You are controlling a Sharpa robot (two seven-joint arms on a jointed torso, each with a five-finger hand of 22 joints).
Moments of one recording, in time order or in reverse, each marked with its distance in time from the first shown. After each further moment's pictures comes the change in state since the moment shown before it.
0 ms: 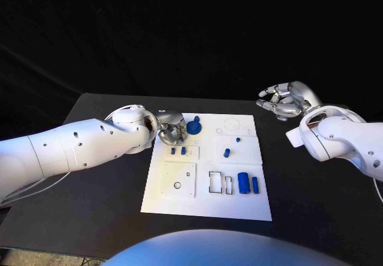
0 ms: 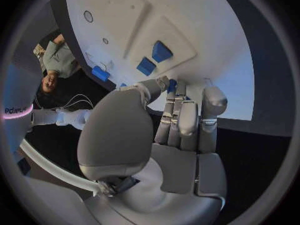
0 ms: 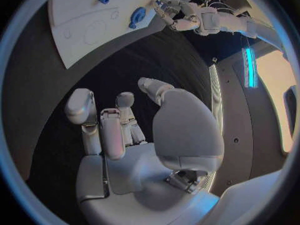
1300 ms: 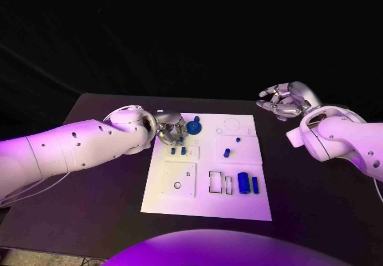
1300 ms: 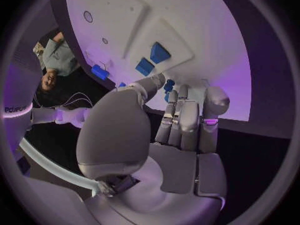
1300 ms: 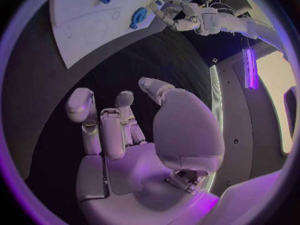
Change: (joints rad) left arm -0.002 -0.008 -0.002 0.000 0.018 -0.017 0.001; left_hand -0.054 -0.019 -0.079 0.001 0.006 -0.120 -0.027 -0.070 -0.029 -0.127 0.036 -0.004 -0.013 -0.019 0.026 -0.011 -0.046 0.000 -0.005 0.030 -0.003 0.000; right arm -0.001 0.000 0.000 -0.002 -0.009 -0.001 -0.005; right_hand -0.005 -0.005 0.000 0.000 0.000 -0.005 0.002 0.000 0.001 -0.009 -0.002 -0.019 -0.019 0.000 0.000 -0.006 -0.004 0.000 -0.007 0.000 -0.018 -0.004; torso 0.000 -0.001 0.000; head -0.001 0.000
